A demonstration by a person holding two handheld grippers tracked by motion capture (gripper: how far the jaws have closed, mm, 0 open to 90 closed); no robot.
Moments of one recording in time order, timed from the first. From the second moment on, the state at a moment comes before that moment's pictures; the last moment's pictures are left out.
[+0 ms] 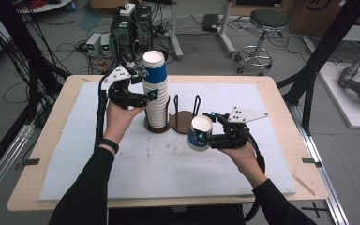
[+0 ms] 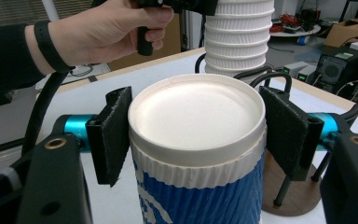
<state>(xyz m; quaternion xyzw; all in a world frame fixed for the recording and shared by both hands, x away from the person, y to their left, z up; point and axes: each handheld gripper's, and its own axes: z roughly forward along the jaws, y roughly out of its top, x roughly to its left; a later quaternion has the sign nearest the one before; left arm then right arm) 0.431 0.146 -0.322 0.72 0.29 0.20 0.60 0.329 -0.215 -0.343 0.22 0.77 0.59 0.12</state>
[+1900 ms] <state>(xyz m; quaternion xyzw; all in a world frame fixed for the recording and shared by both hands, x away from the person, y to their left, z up) 0.311 0.163 -0.400 0.73 0.26 0.19 0.61 0.334 -0.224 -0.359 0.24 0.77 0.58 0.13</state>
